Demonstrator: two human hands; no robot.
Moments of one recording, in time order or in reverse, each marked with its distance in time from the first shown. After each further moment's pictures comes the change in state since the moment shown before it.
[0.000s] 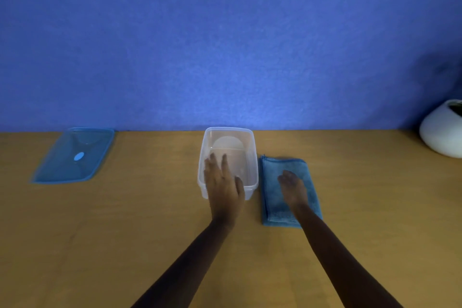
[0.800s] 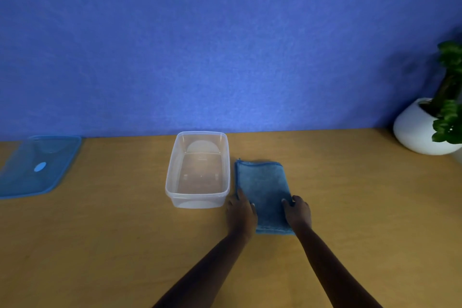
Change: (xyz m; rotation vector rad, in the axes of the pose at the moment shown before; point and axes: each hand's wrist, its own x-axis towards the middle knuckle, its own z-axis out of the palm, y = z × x) left_hand -0.031 0.065 0.078 0.071 -0.586 -0.171; right_hand 0.022 0.078 -0.046 -0.132 0.105 0.170
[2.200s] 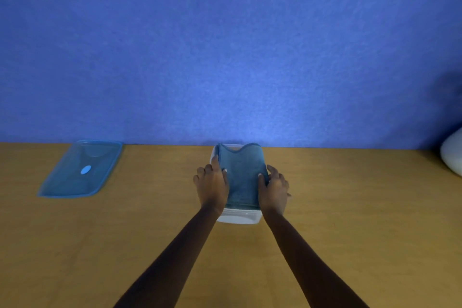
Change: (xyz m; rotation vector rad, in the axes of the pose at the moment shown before) left_hand 0.051 -0.081 -0.135 0.062 0.360 -0.063; right_hand -0.042 -0.140 0.085 0.014 0.138 -0.344
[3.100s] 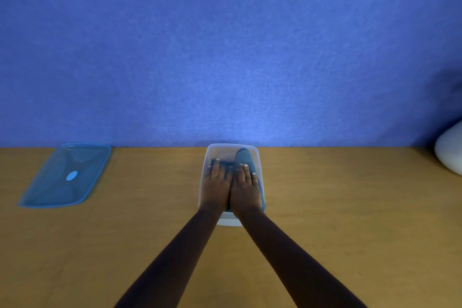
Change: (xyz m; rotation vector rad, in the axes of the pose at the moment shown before) left_hand 0.024 -0.008 0.028 0.463 -0.214 0.453; right_hand 0.000 -0.024 0.036 -0.812 -0.409 -0.479
